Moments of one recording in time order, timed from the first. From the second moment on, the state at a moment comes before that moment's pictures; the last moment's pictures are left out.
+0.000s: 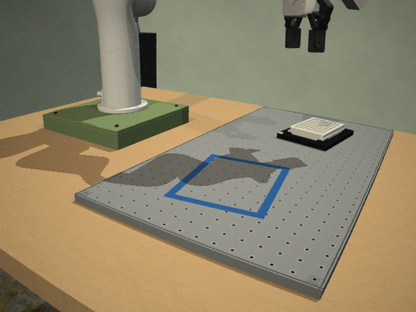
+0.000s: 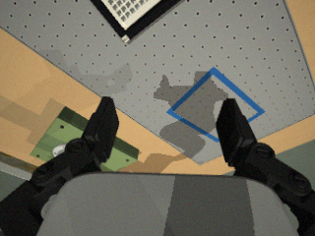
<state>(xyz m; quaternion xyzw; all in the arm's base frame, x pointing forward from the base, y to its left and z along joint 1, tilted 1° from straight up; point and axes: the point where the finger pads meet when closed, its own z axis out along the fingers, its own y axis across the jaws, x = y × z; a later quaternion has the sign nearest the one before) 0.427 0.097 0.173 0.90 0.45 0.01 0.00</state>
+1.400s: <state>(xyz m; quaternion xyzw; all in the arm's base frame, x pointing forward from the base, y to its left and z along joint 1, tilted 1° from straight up) 0.430 0.210 0.073 0.73 0.69 -0.01 0.00</state>
